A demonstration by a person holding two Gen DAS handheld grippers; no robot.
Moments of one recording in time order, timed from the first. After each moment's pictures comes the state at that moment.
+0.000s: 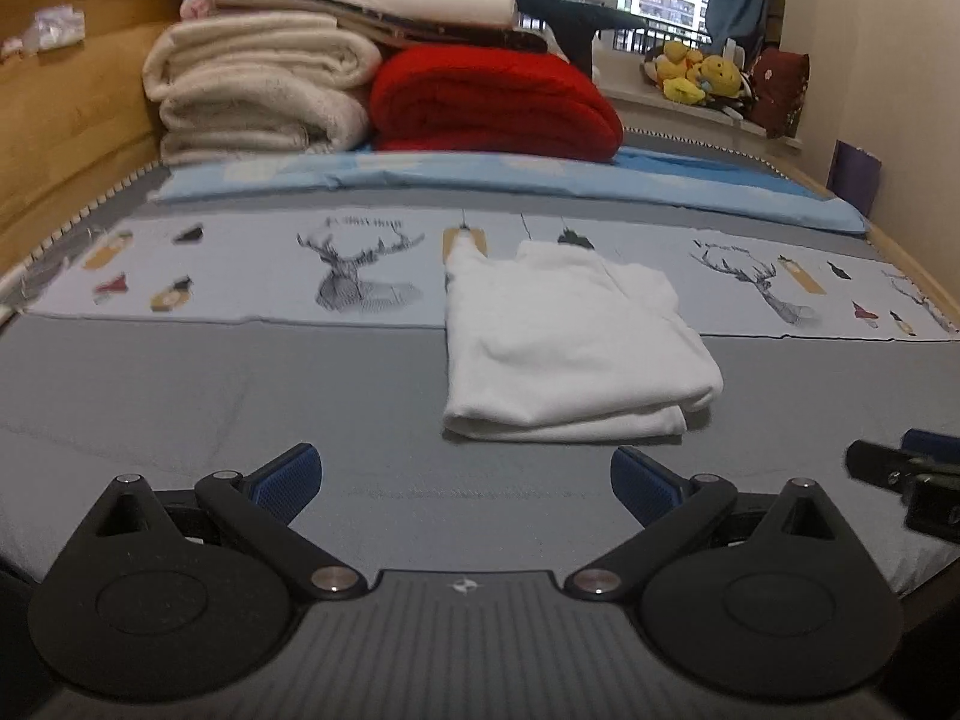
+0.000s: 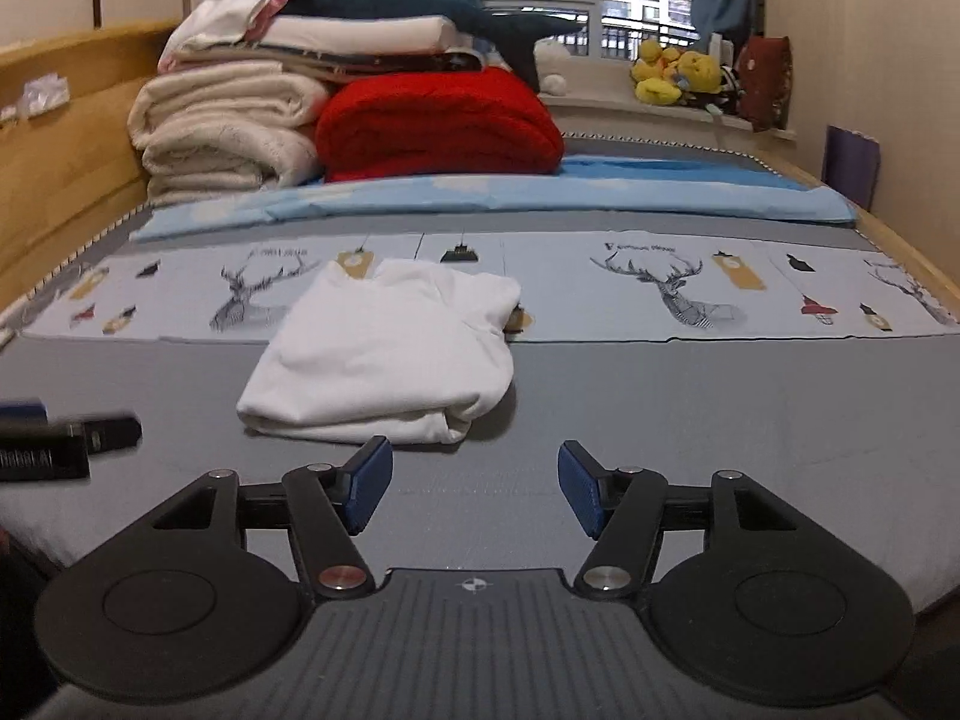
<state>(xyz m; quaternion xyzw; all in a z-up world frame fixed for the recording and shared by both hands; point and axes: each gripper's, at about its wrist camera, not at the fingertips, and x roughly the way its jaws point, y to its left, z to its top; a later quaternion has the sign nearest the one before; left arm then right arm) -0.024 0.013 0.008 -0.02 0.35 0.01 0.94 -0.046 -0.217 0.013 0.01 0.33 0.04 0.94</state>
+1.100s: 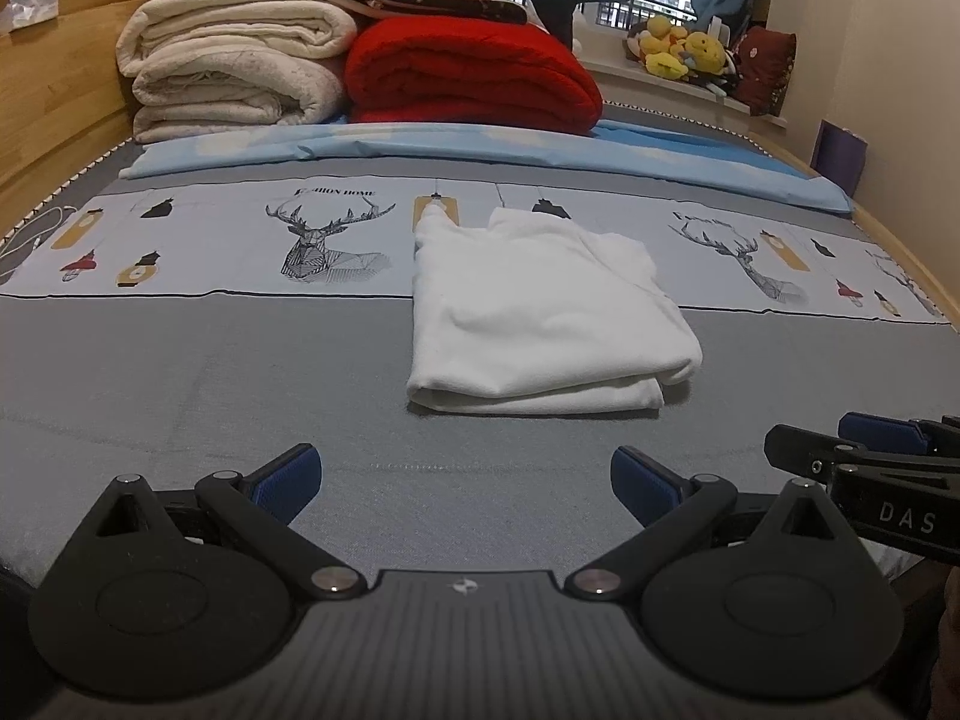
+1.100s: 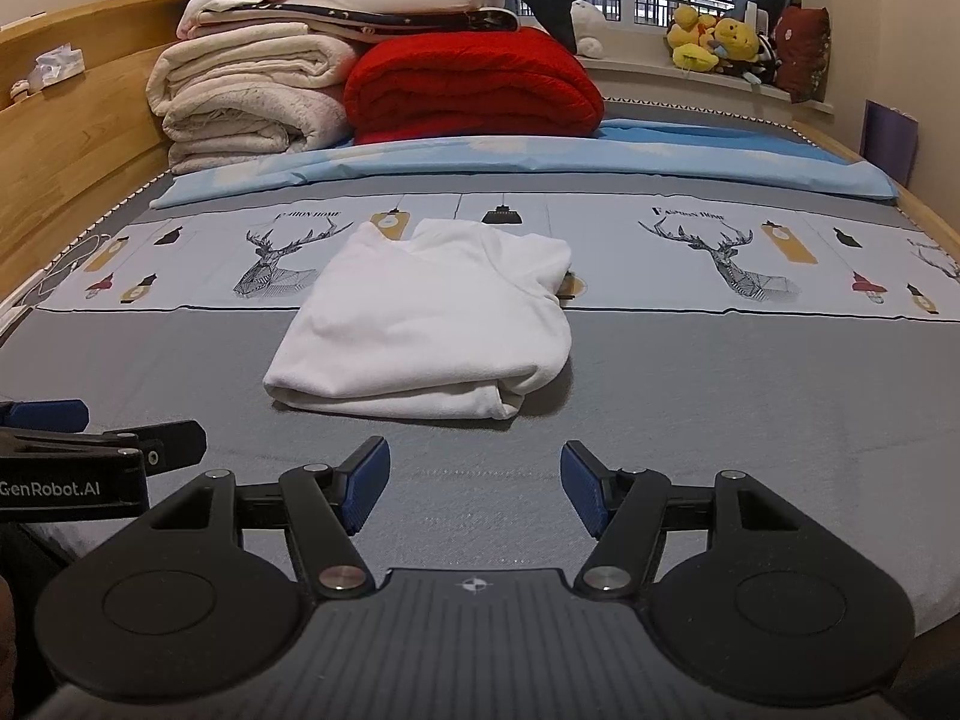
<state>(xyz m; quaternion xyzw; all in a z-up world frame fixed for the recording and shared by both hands) -0.010 0.002 -0.007 -0.02 0.37 -0.01 0.93 -0.027 -0.192 -0.002 0.01 0.35 0.07 0.93</state>
